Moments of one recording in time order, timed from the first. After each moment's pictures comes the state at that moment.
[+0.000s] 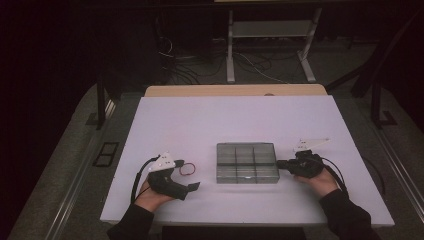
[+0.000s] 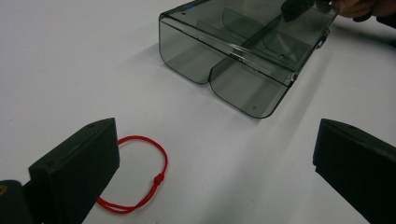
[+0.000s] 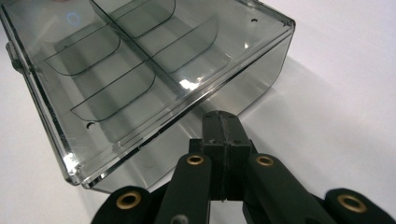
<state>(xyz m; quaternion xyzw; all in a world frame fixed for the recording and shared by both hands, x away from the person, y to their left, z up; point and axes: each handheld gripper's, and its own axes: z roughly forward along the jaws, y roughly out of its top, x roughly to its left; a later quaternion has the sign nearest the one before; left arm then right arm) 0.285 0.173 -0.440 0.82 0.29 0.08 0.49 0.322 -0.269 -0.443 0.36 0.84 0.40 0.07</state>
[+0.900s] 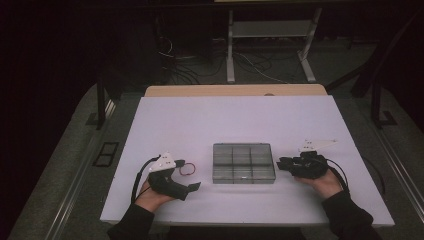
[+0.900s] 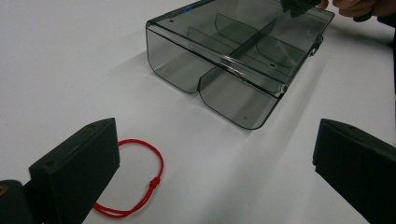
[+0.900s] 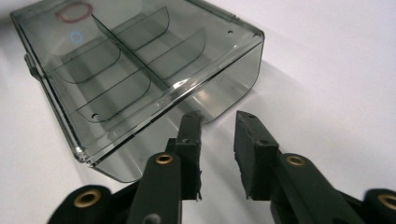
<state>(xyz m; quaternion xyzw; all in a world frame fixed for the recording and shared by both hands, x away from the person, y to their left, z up) 0.284 0.170 -0.438 0.82 0.29 0.08 0.49 0.313 -0.279 -0.437 0.37 0.82 0.43 0.08</state>
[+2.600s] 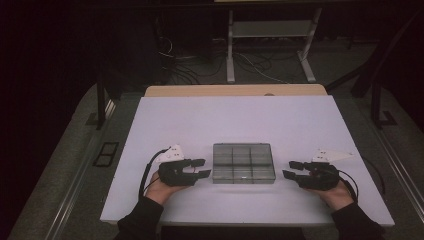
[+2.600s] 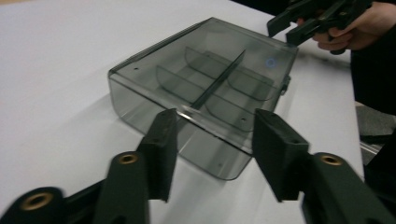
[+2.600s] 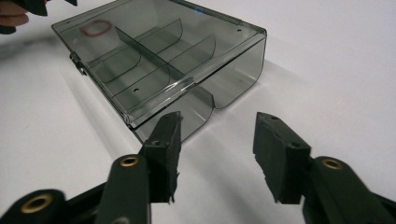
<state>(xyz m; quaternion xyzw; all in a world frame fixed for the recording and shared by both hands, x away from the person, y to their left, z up) 0.298 0.145 -0.424 0.82 0.24 0.05 0.52 0.281 -0.296 -0.438 0.37 0.80 0.47 0.10</state>
